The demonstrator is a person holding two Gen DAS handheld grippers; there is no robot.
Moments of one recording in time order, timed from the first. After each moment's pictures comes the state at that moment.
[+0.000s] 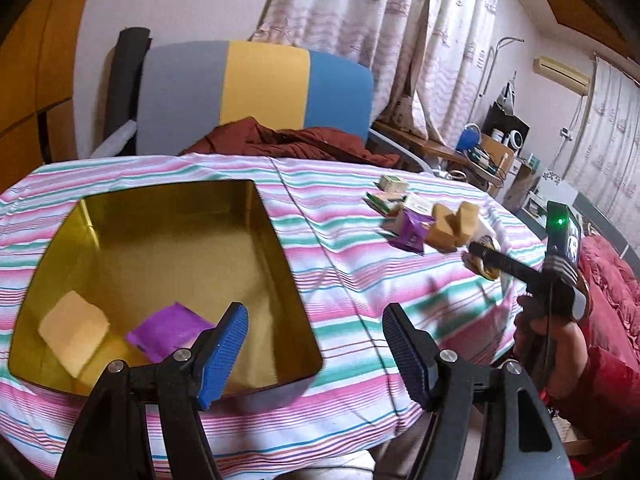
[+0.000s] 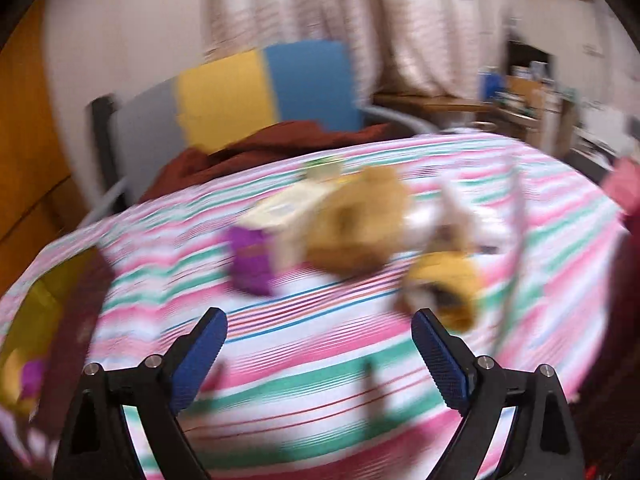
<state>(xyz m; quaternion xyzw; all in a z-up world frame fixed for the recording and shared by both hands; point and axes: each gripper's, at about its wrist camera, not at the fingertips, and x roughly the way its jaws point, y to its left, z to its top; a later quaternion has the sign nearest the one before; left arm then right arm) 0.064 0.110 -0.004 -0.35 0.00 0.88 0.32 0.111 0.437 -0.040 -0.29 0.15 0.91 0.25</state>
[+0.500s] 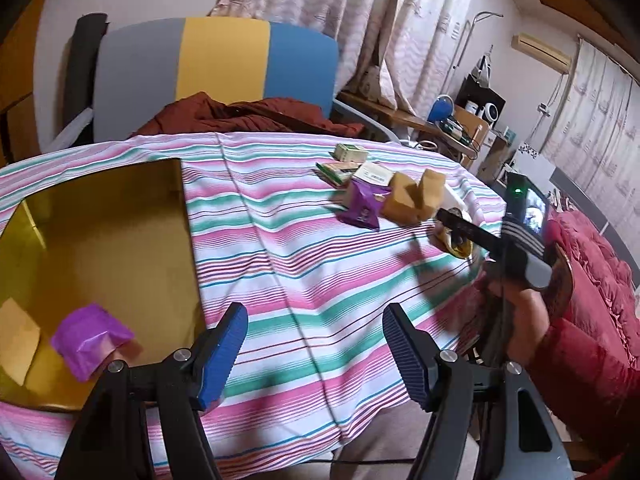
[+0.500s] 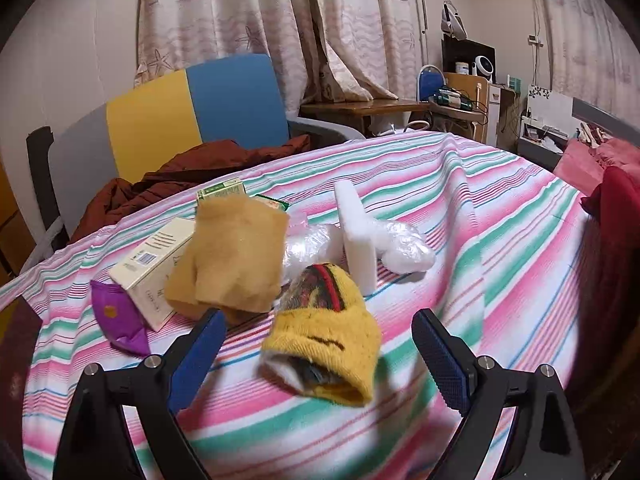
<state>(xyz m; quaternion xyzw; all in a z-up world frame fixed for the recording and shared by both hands) 0.066 0.172 -0.015 -0.38 0.02 0.85 0.37 0.101 0.509 -0.056 -0.28 0.16 0.89 0.33</state>
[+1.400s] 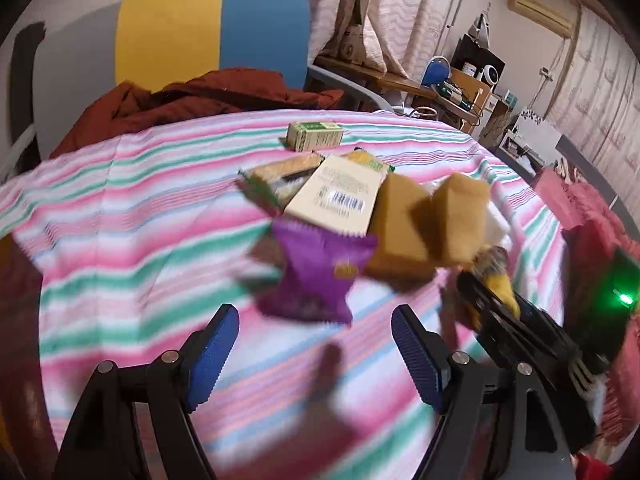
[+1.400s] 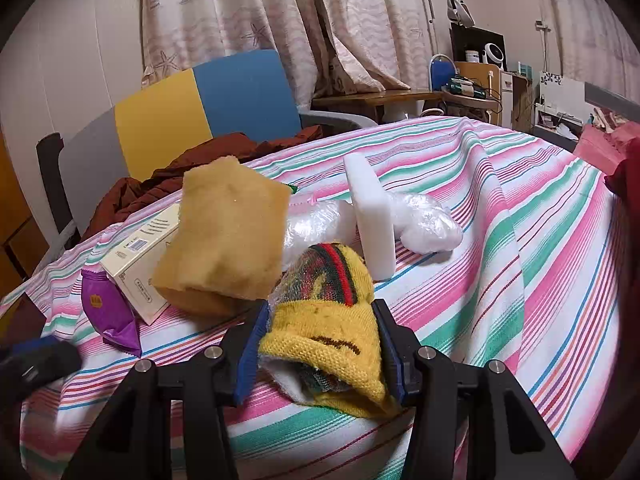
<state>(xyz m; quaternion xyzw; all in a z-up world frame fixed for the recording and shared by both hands) -0.023 0.360 -0.058 -0.41 0.08 0.83 0.38 0.098 0.519 -0.088 -0.27 0.18 0.90 0.30</state>
